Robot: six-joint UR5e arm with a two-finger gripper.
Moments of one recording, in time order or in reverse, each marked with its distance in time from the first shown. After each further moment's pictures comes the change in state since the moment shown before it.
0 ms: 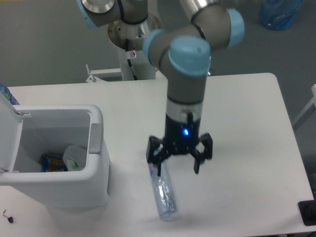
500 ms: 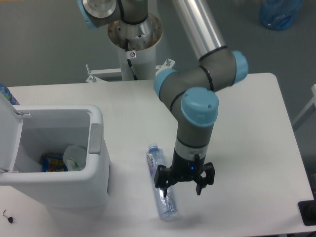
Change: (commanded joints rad) arm -0.015 -0.111 -0.005 -0.006 0.052 -0.009
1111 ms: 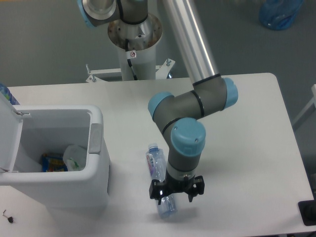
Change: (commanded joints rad) arm -0.068 -0.109 0.054 0.003 0.092 -0.026
